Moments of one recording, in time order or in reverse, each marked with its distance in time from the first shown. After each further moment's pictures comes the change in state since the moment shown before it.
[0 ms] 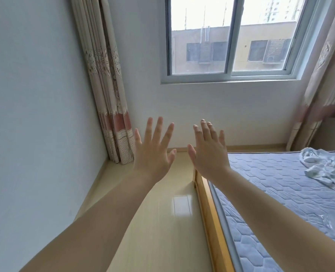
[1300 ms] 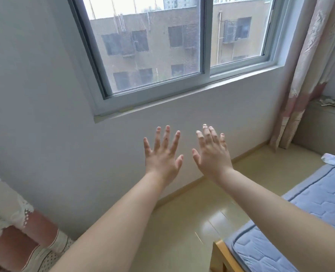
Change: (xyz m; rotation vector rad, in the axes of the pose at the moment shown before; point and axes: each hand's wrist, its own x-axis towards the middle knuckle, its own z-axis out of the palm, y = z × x) left_hand 0.863 -0.138 0.574 -0.157 -0.247 0.393; right_hand 0.780 0.248 0.536 -0.113 -0.083 0.424
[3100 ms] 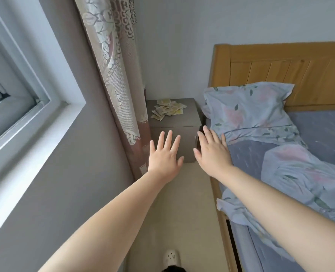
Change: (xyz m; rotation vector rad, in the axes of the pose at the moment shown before) left_hand 1.032 0.828 0.304 -0.309 -0.049 1.135; right_hand 0.505 1.056 0.169 -0.438 -0.103 1.080
